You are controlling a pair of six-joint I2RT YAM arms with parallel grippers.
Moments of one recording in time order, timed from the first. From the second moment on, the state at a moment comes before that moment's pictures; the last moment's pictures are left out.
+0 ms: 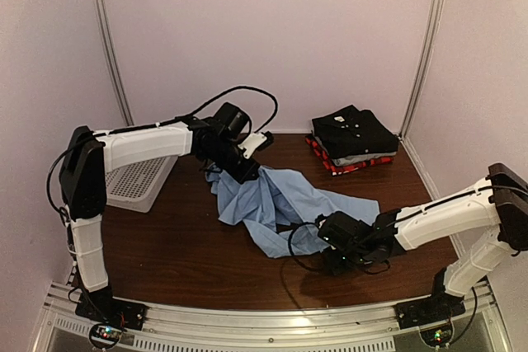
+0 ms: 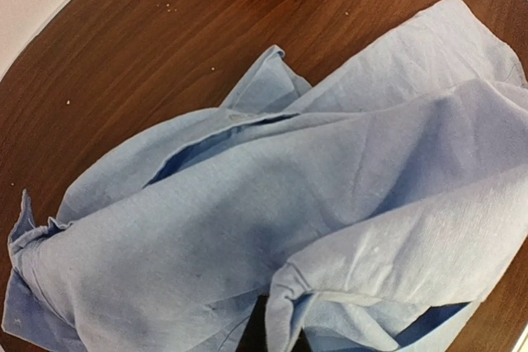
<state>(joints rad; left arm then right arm) -0.74 1.98 1.66 -0.61 0.15 0.10 1.08 1.50 0.67 -0.33 0.27 0.56</state>
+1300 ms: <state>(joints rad) -0.85 1.63 0.98 -0.24 0.11 0.14 0.52 1.07 0.85 -0.59 0.23 0.42</state>
